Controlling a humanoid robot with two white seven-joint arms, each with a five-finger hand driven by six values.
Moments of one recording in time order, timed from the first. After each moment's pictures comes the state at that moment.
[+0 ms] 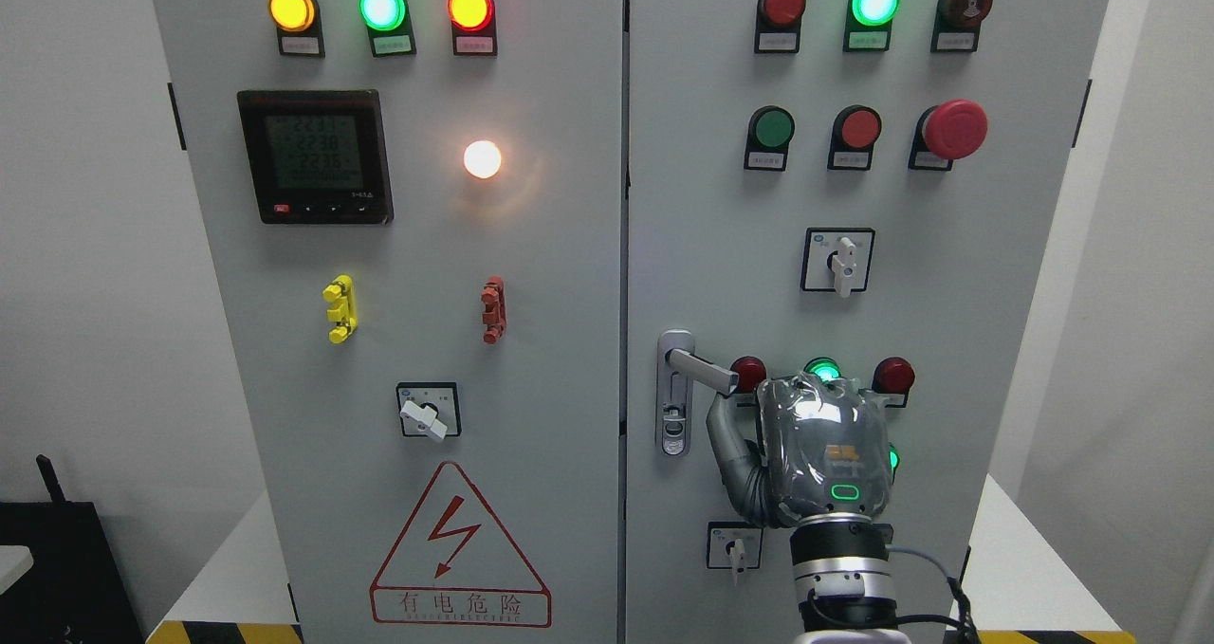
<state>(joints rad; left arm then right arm) 0.05 -0.05 -0.10 0.00 0.20 -0.11 0.00 -0.49 0.15 0.21 -1.81 1.57 0.25 0.08</state>
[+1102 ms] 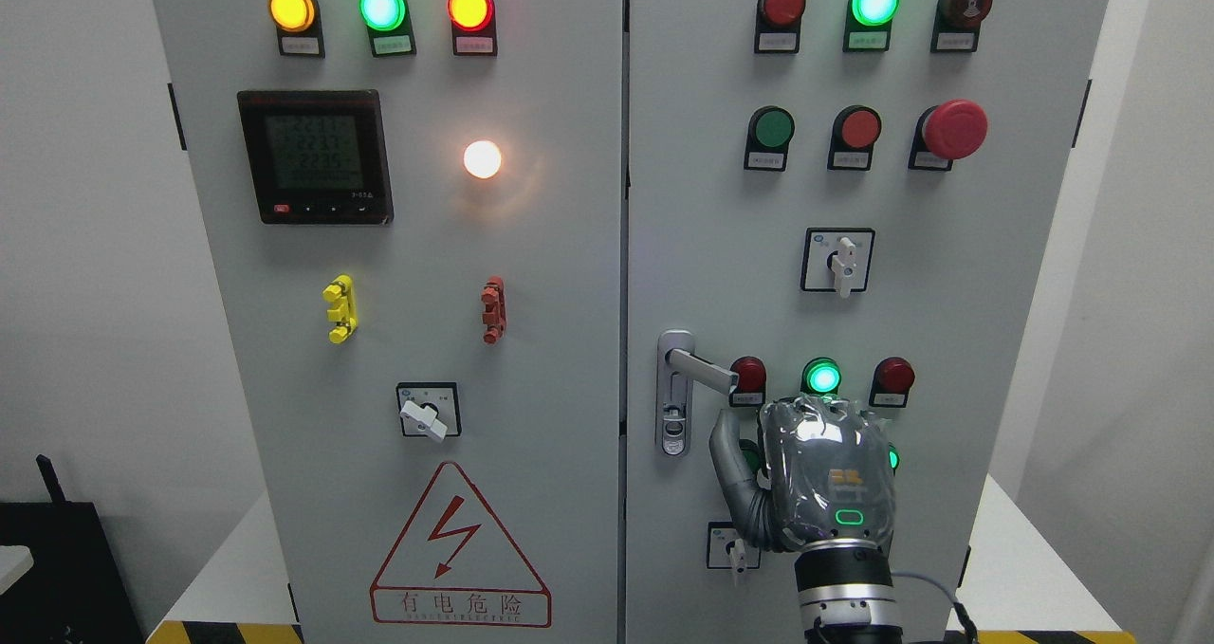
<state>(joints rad) 0.05 -0.05 -0.10 0.00 0.20 -0.11 0.00 -0.41 0.12 0.22 -1.84 1.54 0.23 0.06</state>
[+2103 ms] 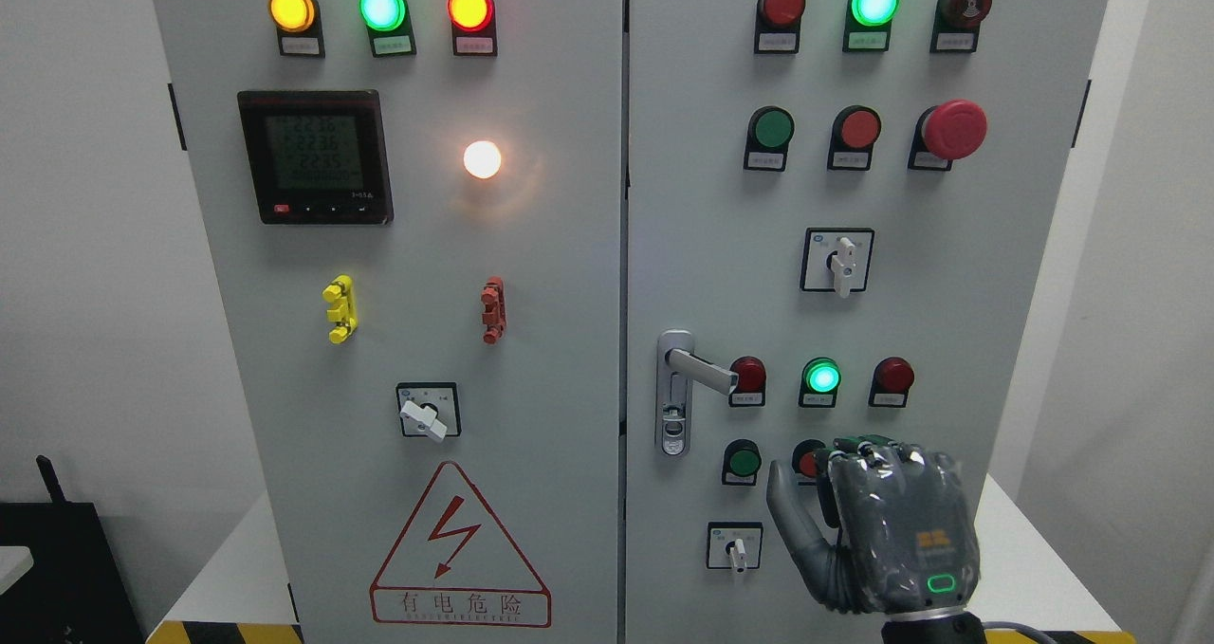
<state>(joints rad) 0.05 -0.05 -0.10 0.00 0.20 -0.11 0.00 -0.32 -0.25 0.30 -1.96 1.19 0.23 -0.16</state>
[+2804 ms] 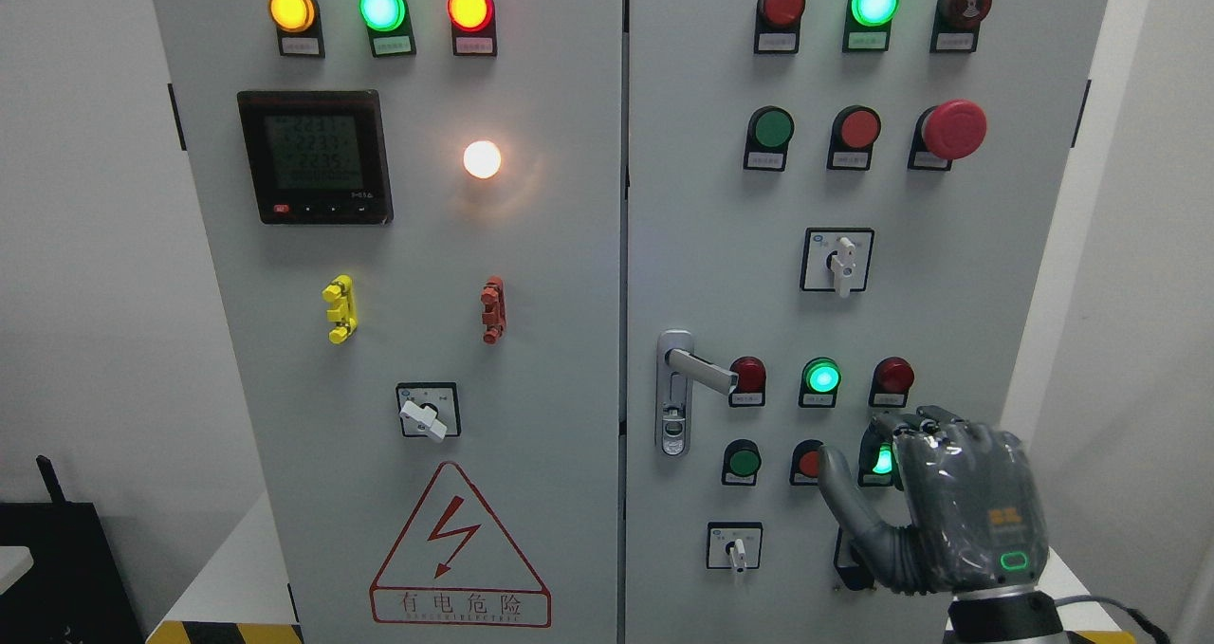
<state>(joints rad) 0.05 -0.05 -0.10 0.00 0.20 -0.11 0.00 -0.45 -0.53 0.46 -1.99 0.89 0.47 -0.25</state>
